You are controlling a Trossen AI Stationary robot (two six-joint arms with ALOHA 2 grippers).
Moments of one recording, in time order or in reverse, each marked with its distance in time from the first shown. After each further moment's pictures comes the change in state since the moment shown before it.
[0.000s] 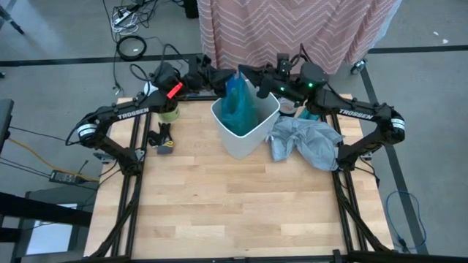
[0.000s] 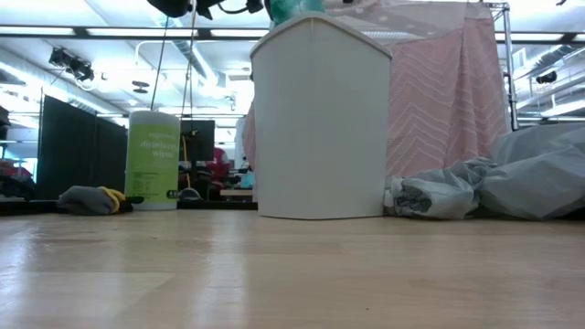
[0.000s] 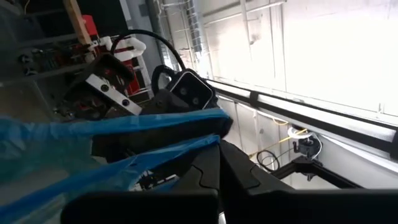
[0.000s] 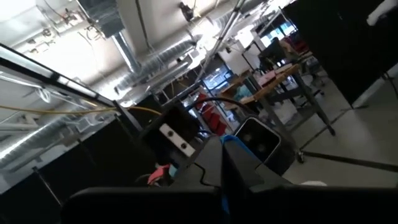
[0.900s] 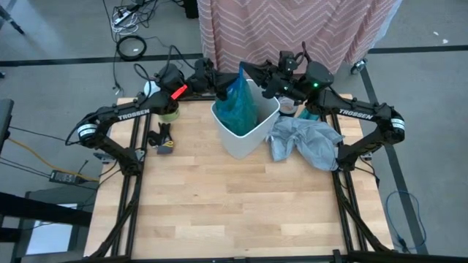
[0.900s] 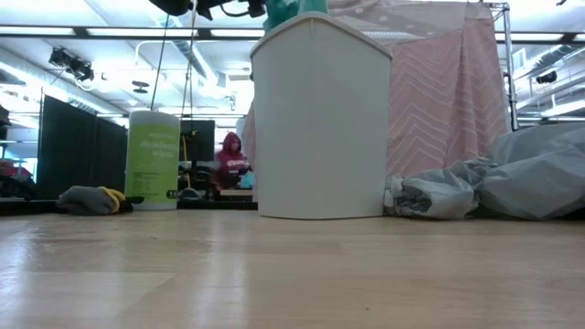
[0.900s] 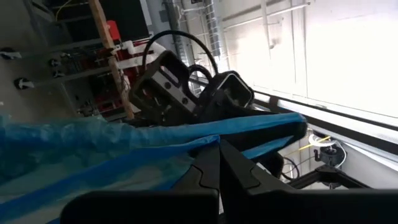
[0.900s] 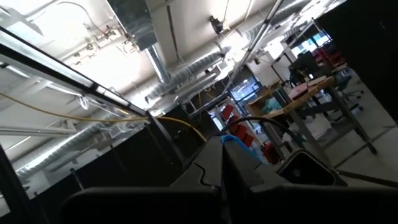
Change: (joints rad) left arm -0.023 0.002 -0.001 -0.094 -0.048 0.052; right arm 0.000 0.001 0.000 0.119 -0.078 0.010
